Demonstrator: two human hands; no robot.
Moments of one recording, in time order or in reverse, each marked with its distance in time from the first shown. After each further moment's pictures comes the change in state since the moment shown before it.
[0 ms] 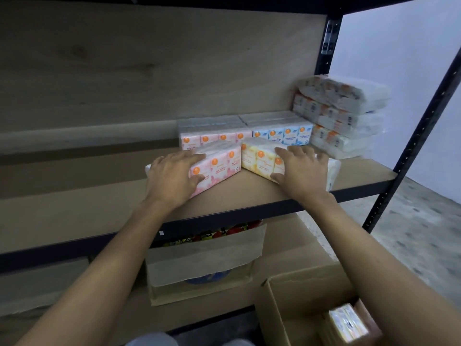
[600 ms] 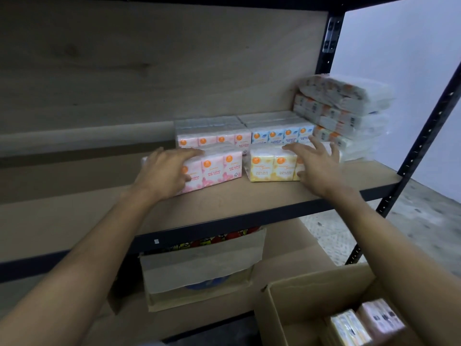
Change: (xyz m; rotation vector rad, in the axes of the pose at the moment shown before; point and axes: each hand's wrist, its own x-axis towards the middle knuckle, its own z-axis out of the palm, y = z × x) left_hand 0.027 -0.014 -0.007 0.008 -0.184 0.044; right_hand 0.024 0.048 0.012 0.156 -0.037 -0.105
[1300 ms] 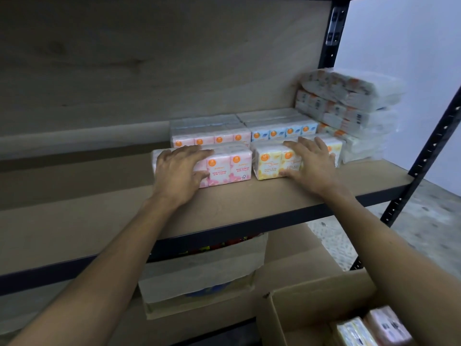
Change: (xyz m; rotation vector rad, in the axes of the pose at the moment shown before) left_hand 0.029 0.015 0.045 -0.038 0.228 0.001; right_hand 0.025 0.012 0.036 0.237 -0.005 0.094
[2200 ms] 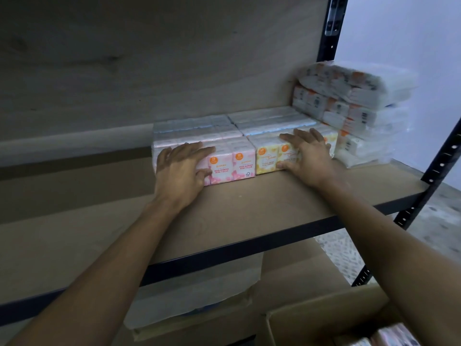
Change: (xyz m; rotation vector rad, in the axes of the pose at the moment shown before) left_hand 0.038 0.017 0.043 -0.001 0.073 -0.005; right_hand 0.060 0.039 0.026 0.074 0.048 -0.033
